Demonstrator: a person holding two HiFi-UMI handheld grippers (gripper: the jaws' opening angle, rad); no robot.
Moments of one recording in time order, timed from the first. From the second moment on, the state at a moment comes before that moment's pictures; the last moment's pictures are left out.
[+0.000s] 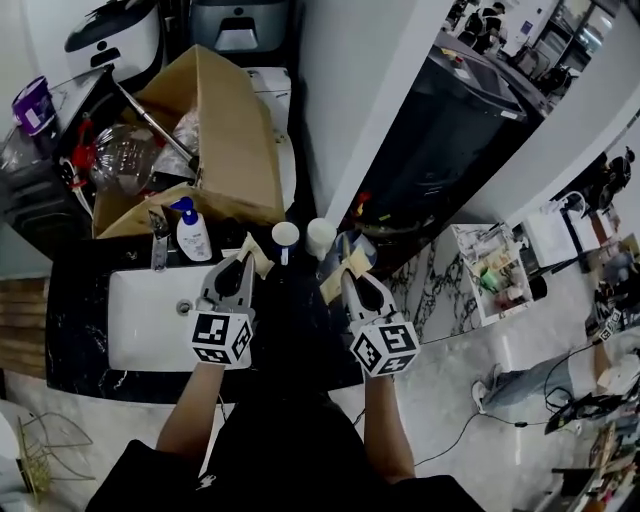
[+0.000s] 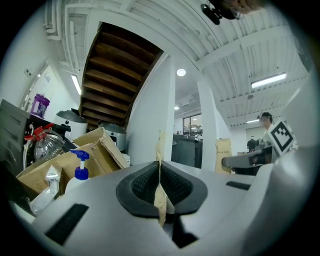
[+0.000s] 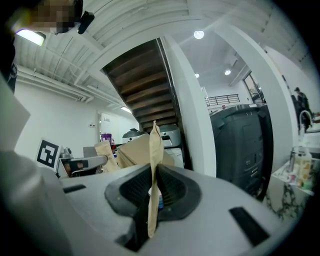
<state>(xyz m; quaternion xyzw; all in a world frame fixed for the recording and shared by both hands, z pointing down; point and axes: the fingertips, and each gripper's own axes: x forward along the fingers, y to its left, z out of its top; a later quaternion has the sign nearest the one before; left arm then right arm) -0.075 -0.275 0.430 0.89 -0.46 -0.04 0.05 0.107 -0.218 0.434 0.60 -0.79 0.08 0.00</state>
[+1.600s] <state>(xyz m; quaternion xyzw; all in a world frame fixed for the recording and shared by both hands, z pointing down) -0.007 -0.388 0.471 0.85 -0.52 0.00 0.07 0.138 -0.328 0.486 0.53 -0.84 0.15 0.01</state>
